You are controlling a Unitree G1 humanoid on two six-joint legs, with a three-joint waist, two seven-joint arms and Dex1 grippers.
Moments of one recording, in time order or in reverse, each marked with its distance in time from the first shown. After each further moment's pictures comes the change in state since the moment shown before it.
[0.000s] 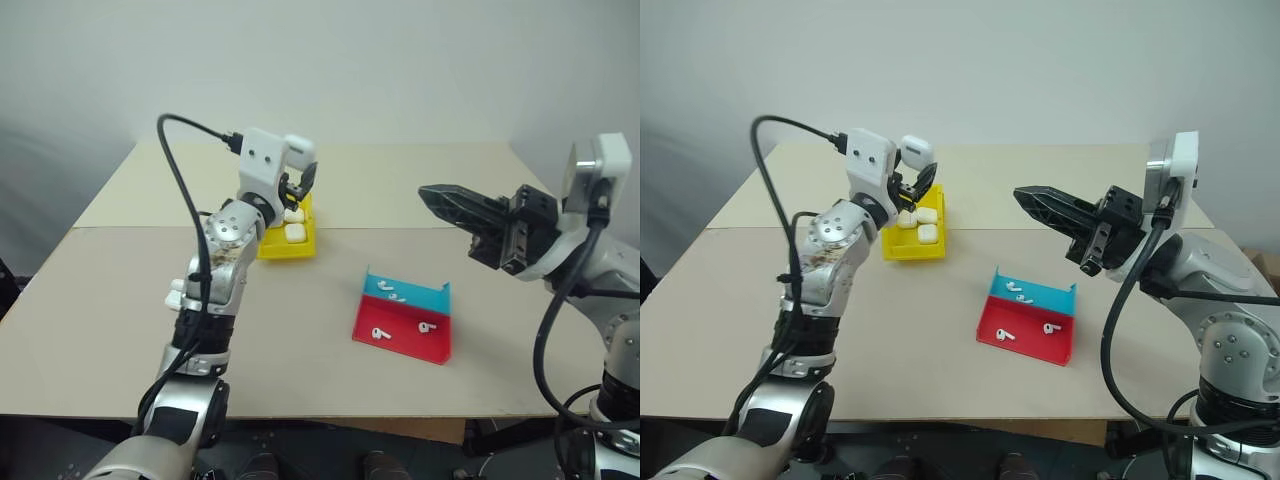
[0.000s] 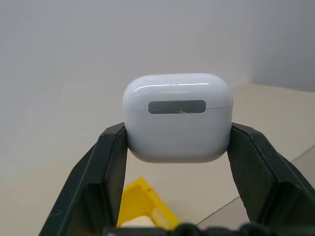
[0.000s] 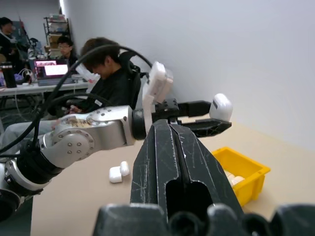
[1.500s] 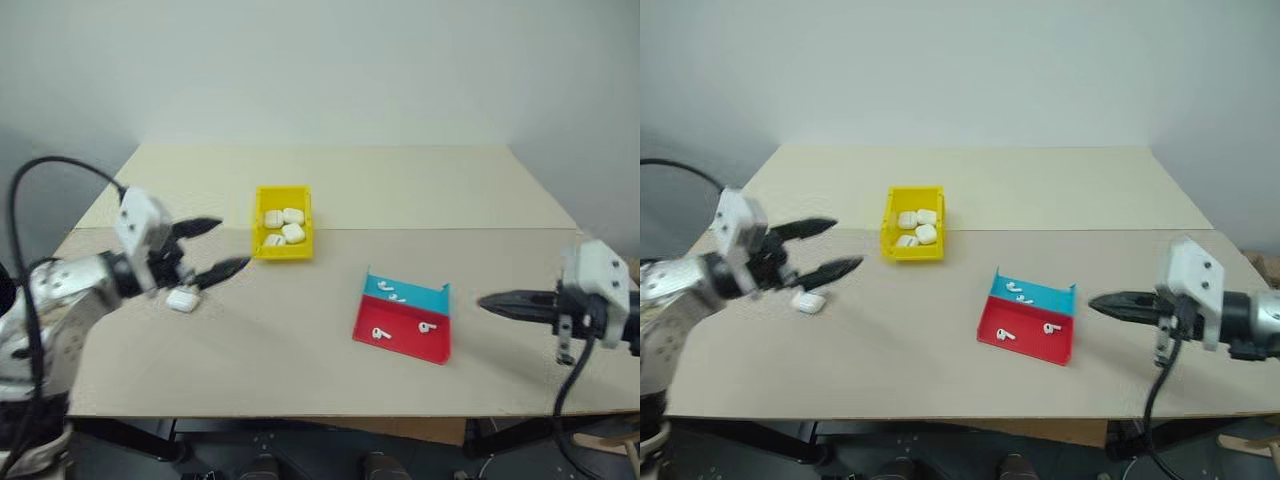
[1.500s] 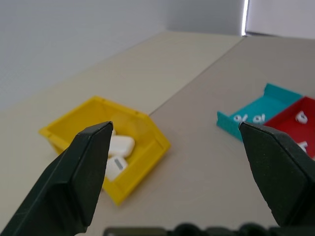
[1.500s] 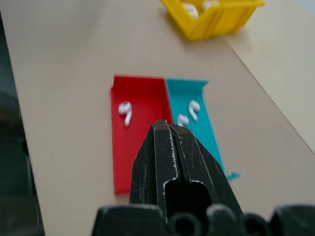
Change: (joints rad) left arm 0.625 0.686 0.308 -0.481 -0.520 0.128 -0.775; right arm 0.559 -0.455 -0.094 0.194 -0.506 -0.442 0.579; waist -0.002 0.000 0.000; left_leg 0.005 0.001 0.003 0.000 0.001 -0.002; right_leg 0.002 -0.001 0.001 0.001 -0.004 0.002
